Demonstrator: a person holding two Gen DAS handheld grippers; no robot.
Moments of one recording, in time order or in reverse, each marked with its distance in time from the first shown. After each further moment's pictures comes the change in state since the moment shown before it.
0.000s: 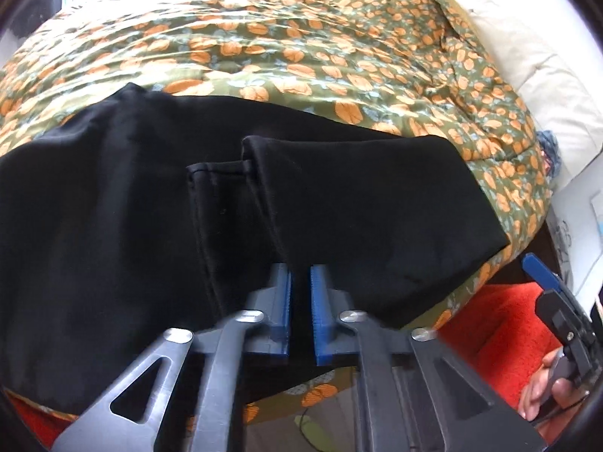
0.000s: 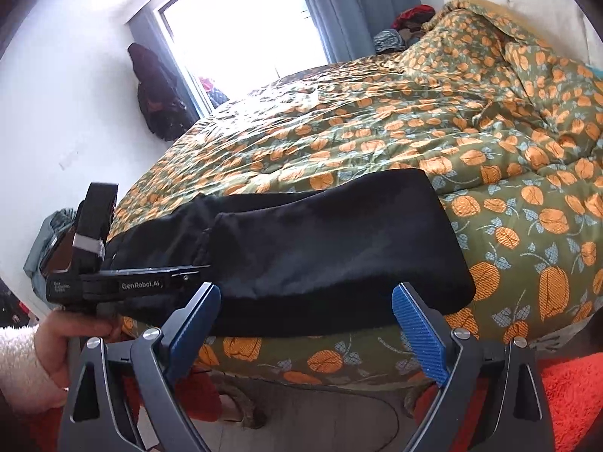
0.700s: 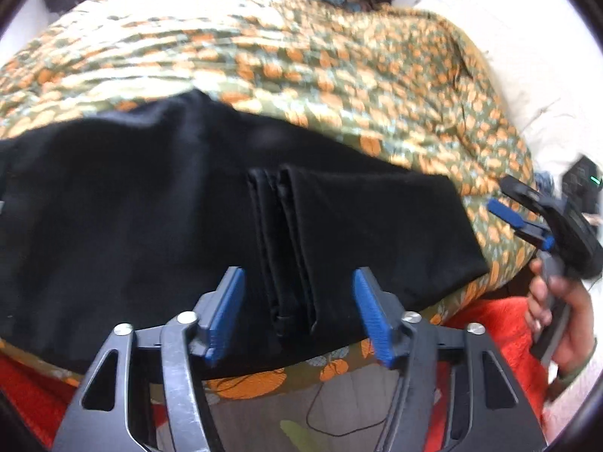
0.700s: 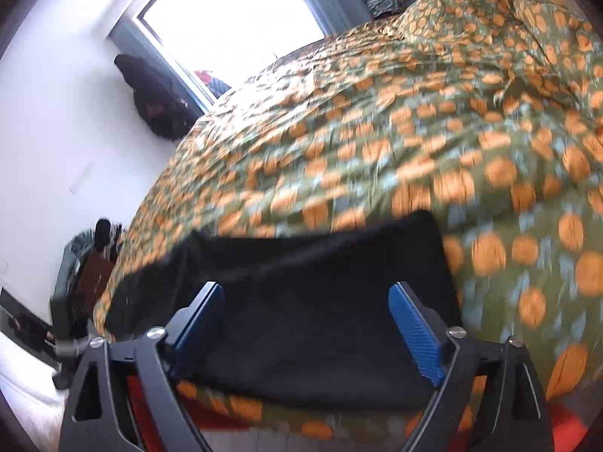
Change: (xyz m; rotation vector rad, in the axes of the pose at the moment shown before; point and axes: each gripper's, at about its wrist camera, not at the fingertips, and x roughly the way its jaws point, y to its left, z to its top) left arm -0.051 0.033 -0.016 -0.115 -0.106 0.002; right arm 0.066 -0.050 0.103 0.134 0.131 0.102
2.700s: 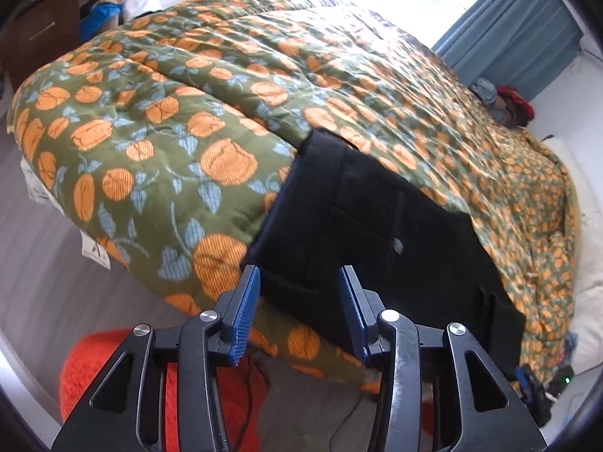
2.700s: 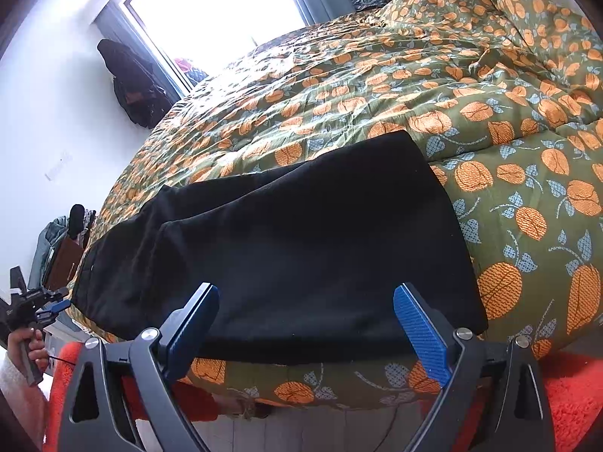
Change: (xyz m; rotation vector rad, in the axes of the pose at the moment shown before) left arm -0.133 0.263 -0.023 -0.517 -0.142 0.269; right arm 0.011 0.000 -0.074 -0.025 0.020 -0.104
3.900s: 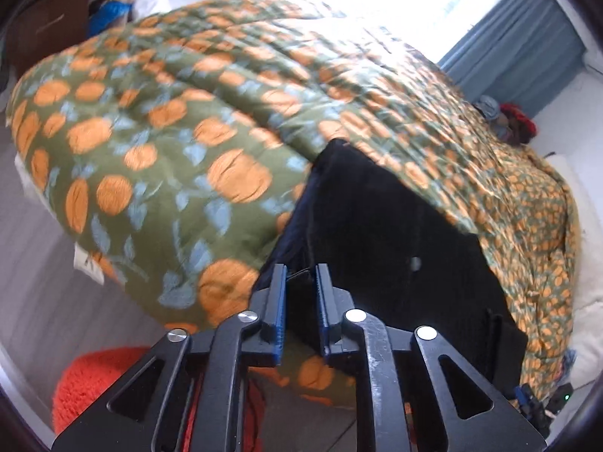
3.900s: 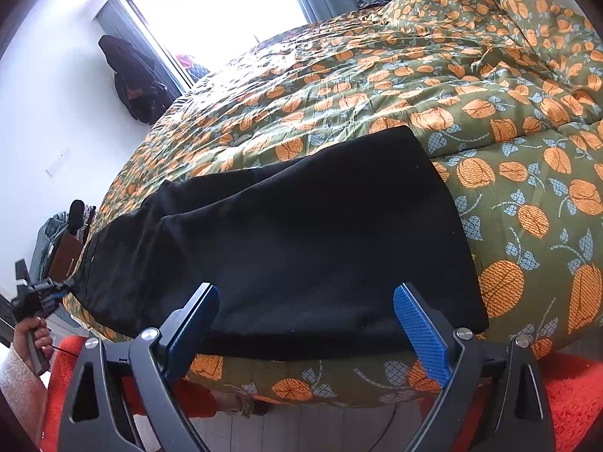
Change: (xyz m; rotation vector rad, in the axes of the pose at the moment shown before) left arm 0.017 0.017 0.002 -0.059 -0.039 -0.009; right arm 0.003 0.001 -0.001 -0.008 0.011 -0.002
